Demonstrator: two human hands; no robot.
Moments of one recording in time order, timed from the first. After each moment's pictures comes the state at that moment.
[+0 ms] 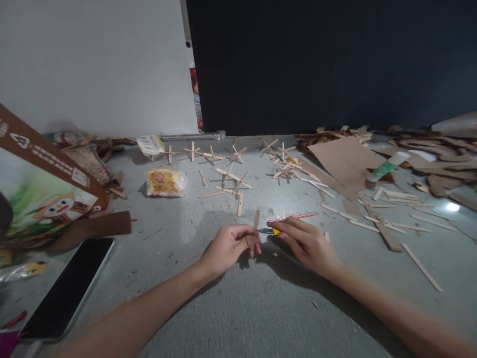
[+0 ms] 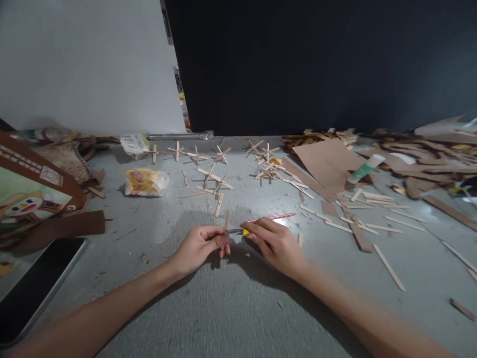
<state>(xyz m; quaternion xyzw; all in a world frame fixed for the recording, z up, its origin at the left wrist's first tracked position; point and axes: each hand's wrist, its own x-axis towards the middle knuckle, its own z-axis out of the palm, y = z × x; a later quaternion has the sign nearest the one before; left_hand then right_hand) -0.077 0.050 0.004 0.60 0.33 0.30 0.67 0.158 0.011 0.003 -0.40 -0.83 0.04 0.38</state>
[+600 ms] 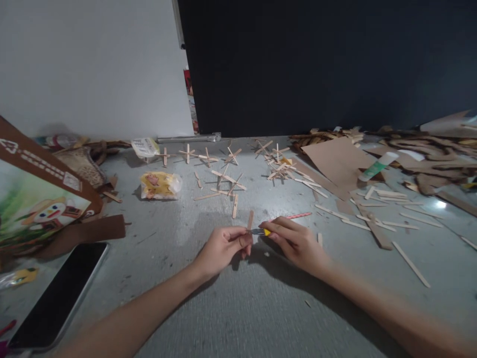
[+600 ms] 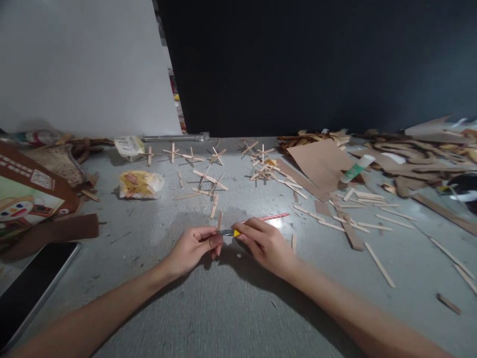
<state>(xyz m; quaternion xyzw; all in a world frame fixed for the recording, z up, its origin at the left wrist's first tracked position) -0.079 0.050 0.016 0.63 0.33 0.29 0.64 0.154 0.011 0.005 -0.41 -0.82 0.08 0.38</state>
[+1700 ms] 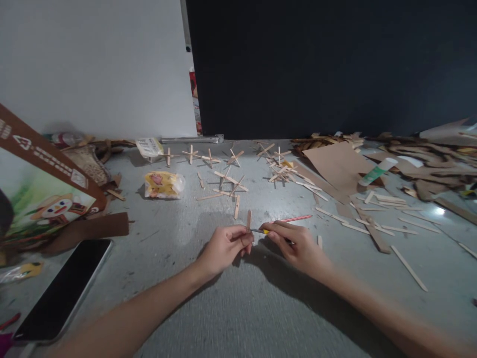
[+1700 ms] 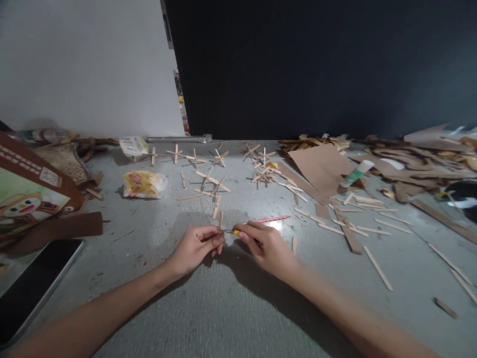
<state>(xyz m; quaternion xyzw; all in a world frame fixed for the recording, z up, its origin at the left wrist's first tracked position) -0.077 0.050 0.013 0.64 0.33 0.32 0.61 0.145 0.010 0.019 -0.45 -0.80 0.16 0.35</state>
